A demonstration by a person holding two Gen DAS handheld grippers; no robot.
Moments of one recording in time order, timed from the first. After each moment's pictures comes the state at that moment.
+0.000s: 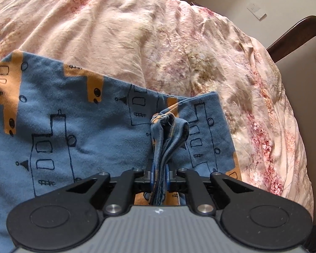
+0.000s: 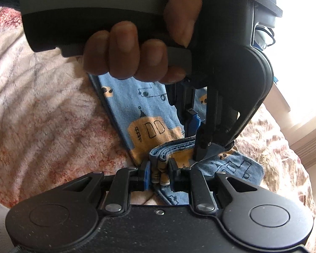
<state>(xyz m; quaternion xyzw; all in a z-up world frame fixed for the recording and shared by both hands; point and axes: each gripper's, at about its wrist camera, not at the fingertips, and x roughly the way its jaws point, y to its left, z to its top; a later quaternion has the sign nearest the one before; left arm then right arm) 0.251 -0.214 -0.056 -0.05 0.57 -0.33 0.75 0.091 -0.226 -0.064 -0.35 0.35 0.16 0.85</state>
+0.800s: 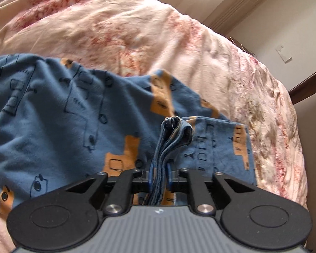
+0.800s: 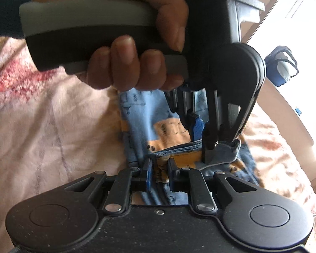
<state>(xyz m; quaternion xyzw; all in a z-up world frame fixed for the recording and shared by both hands) 0.285 -0.047 -0.052 -0.13 0.56 -0.25 0.78 0.128 -0.100 -0.058 -0.33 0.30 0.25 0.86</state>
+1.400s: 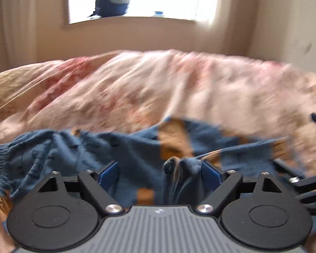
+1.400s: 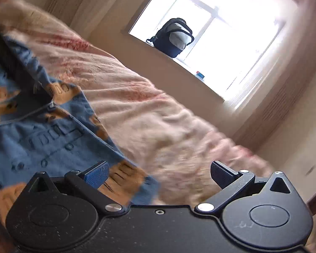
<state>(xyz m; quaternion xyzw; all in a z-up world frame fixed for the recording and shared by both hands) 0.263 -0.109 -0.052 0.05 0.40 -0.14 0.91 0.194 -0.269 -0.066 -0.26 0.27 -0.01 0.93</state>
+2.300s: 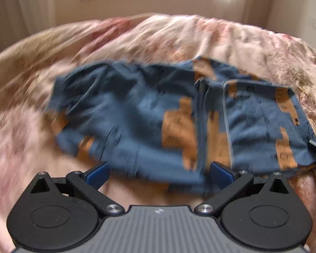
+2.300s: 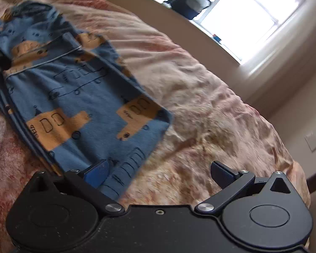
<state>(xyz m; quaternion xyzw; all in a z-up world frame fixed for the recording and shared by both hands) 0.176 -0.045 -0.032 0.06 0.50 -0.08 0.86 0.120 -0.270 -0.057 -0.26 0.36 -0.02 0.90</state>
